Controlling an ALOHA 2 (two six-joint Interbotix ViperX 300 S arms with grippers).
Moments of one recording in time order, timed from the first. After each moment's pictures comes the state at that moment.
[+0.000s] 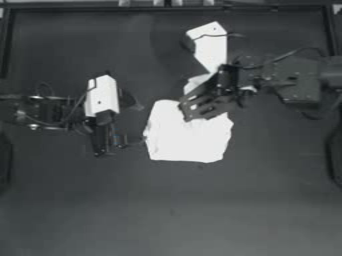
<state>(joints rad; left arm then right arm) 0.25 -0.16 0.84 0.37 -0.08 -0.34 -0.20 0.07 0.27 -0.08 0.98 0.99</state>
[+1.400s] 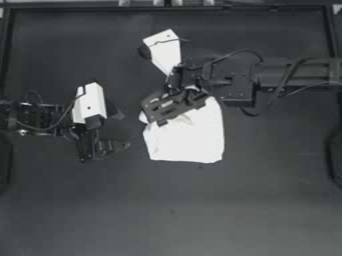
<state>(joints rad) 0.25 -0.17 0.95 0.32 -0.08 -0.34 -0.20 0.33 -0.01 -0.06 1.05 0.95</state>
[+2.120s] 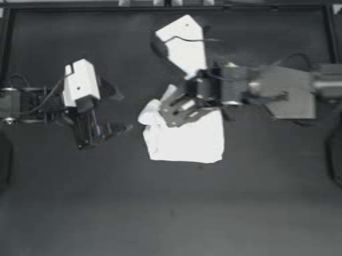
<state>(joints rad) 0.25 -0.34 0.82 0.32 0.16 -0.34 -0.09 0.08 0.07 -0.28 1.14 1.03</state>
